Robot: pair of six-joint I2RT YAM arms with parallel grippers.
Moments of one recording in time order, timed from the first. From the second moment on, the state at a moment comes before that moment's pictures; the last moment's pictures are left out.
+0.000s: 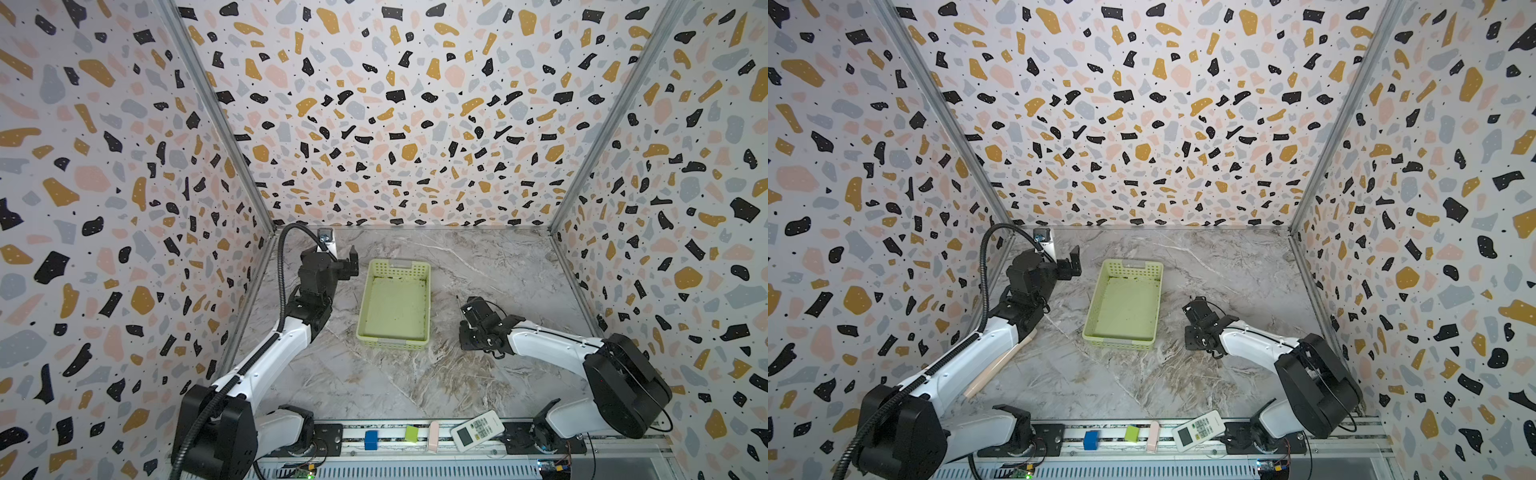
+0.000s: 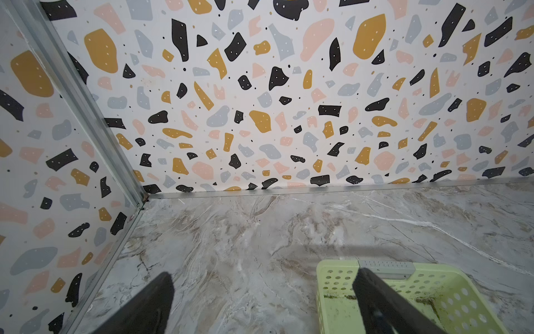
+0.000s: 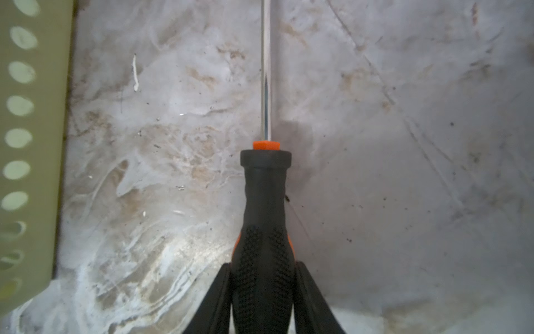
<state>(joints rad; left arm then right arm) -0.28 1.22 0.82 0.22 -0.25 -0.01 0.64 1.45 0.70 -0.39 0.11 0.51</state>
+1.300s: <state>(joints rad) -0.29 1.24 0.82 0.21 -0.27 0.01 0.90 1.78 1.31 -0.44 0.15 0.50</state>
